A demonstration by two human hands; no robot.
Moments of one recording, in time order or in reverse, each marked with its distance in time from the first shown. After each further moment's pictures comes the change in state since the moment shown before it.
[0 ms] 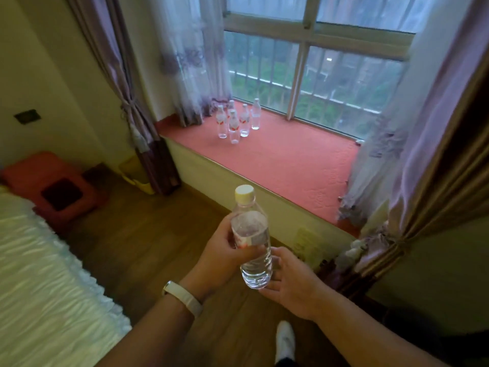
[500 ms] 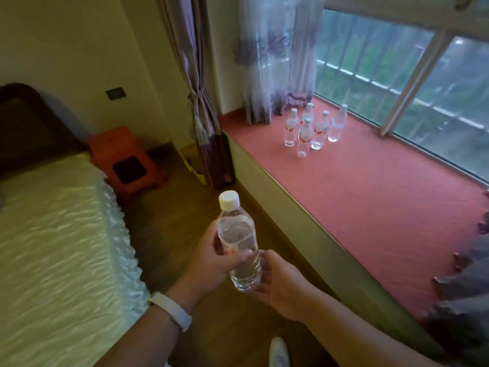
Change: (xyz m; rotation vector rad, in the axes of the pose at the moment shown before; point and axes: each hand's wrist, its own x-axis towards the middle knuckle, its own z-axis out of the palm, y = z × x) left_hand 0.172 0.010 -0.105 0.085 0.436 -0.090; right_hand 0.222 -0.143 0.080 -0.260 -0.327 0.209
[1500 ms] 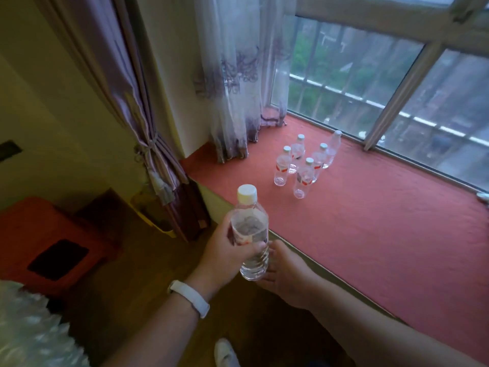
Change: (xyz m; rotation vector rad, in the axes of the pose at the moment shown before) left_hand 0.448 0.027 -0.130 -0.085 -0.298 0.051; right_hand 0.331 -0.267 0.047 0.228 0.318 -0.045
